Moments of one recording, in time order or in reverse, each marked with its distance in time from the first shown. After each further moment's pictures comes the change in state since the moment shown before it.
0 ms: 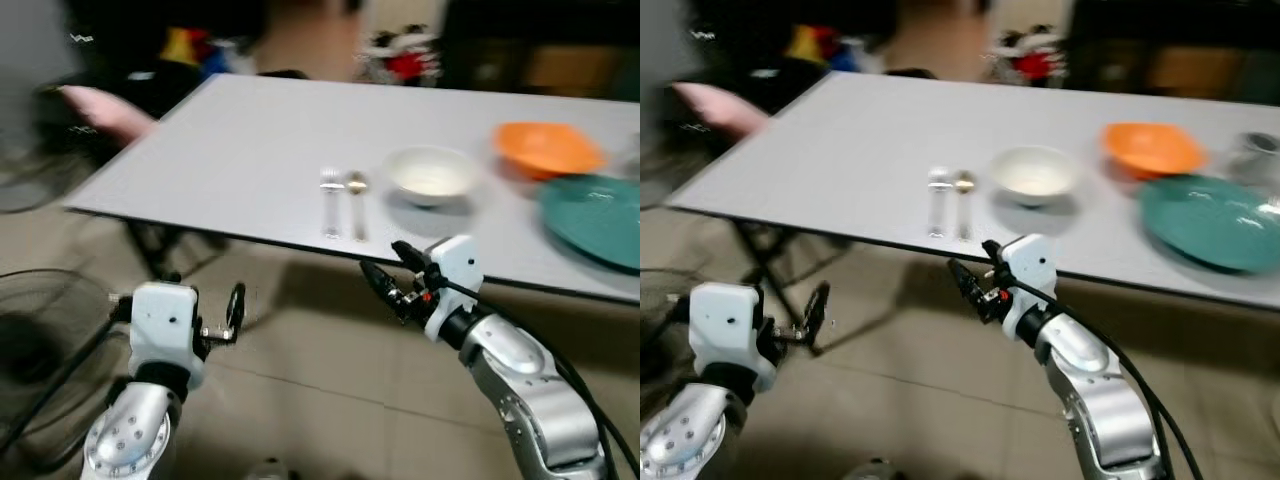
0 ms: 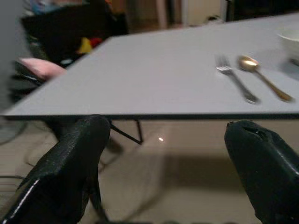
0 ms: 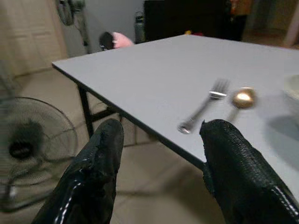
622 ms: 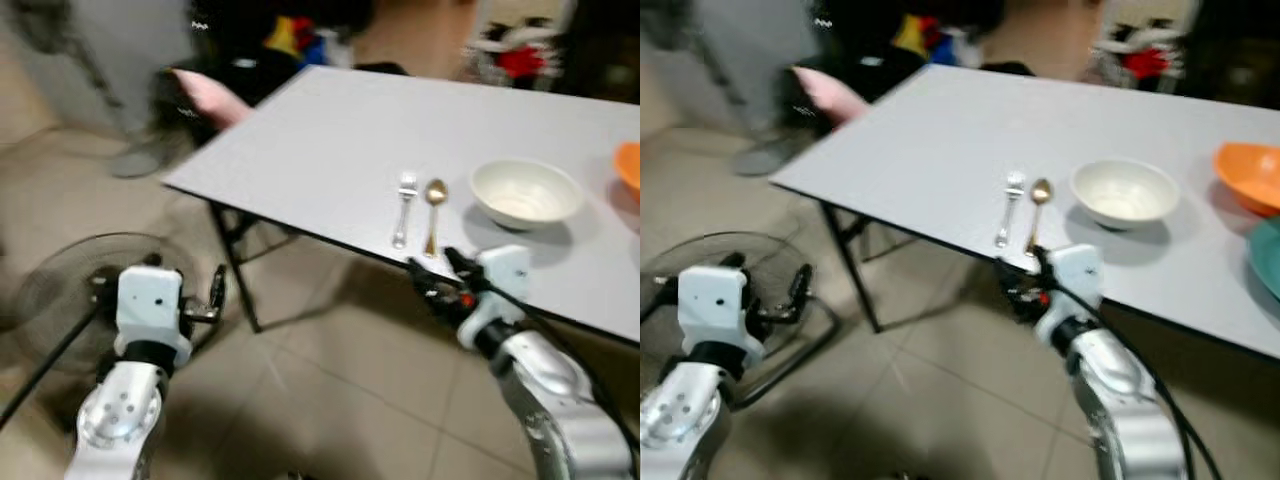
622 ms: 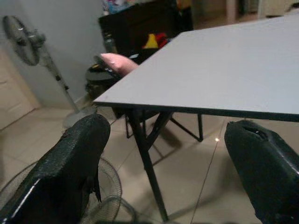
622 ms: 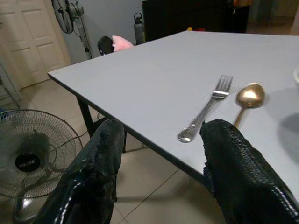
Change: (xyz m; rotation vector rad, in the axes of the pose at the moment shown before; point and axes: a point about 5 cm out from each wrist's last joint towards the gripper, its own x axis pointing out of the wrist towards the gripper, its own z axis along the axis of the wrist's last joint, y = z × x) left arm 0.014 0.015 -0.010 0.009 -0.021 0.054; right arm -0.033 -0.031 -0.006 0.036 0.005 -0.262
